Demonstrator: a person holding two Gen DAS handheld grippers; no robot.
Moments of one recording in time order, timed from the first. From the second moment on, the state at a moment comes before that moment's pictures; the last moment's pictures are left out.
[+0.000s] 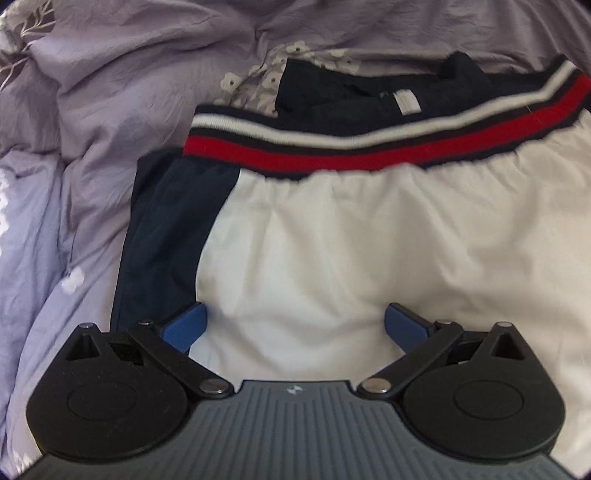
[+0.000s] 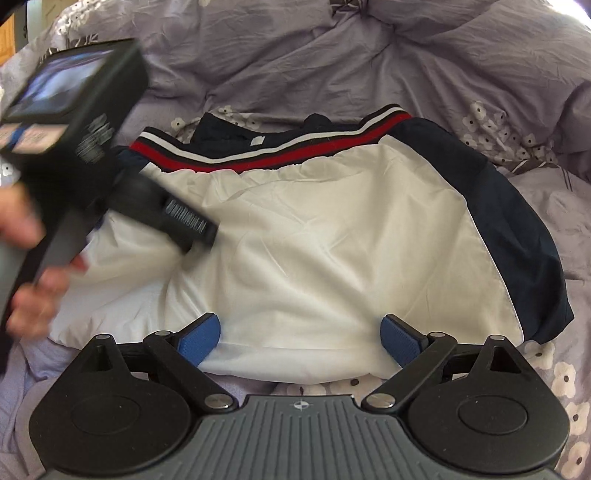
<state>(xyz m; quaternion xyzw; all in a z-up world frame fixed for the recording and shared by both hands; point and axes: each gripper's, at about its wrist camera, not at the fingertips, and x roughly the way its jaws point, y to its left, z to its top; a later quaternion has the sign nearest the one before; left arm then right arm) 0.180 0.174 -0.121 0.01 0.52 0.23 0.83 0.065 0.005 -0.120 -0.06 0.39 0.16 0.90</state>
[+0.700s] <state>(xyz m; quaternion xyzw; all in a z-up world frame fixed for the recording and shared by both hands) 0.262 0.179 -0.113 0.02 0.51 0.27 0.82 0.066 0.009 -0.124 -0.05 0.40 0.15 0.90</state>
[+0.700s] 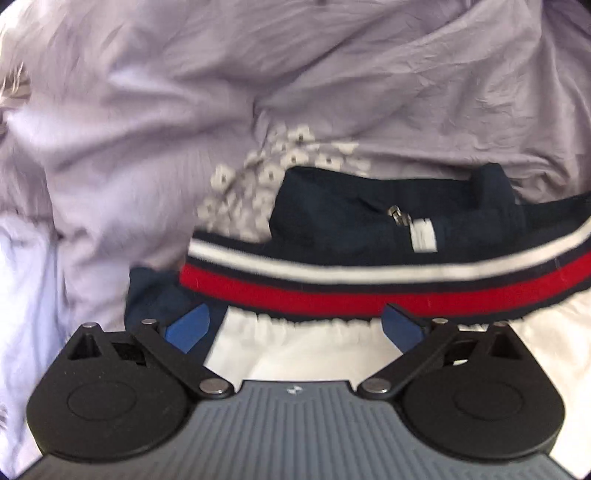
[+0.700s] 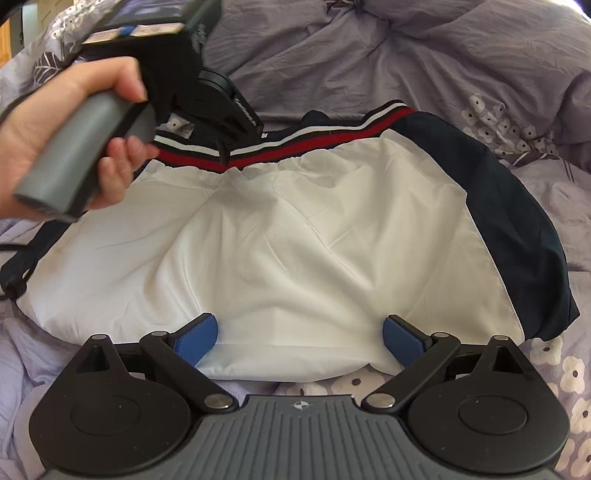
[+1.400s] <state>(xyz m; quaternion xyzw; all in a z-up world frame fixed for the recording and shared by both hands) 0.131 0.170 -0.066 -0.03 0.54 0.20 0.81 0.038 0.022 -0.059 -0.15 0.35 0.15 0.91</state>
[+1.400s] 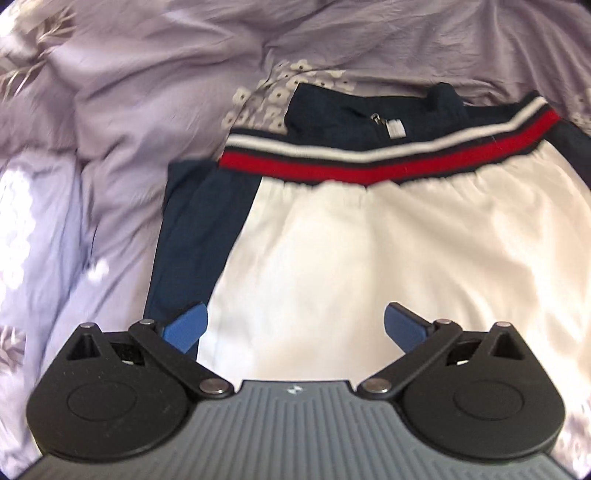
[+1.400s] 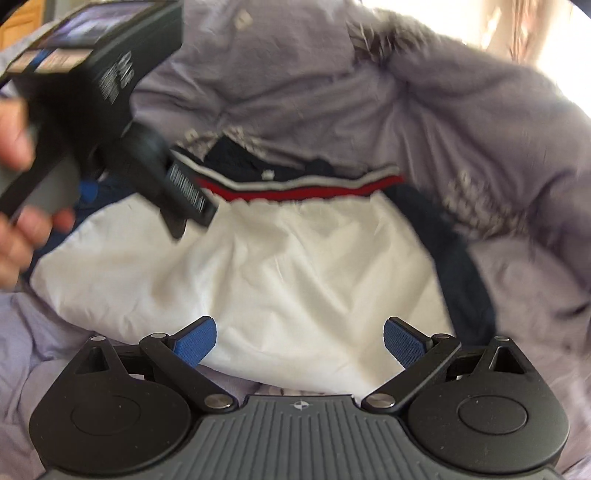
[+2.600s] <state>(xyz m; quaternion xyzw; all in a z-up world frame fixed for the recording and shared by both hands) 0.063 0.120 -0.045 -0.04 0.54 0.18 0.82 0.016 0.004 0.002 -0.16 0.32 0.15 0.92</state>
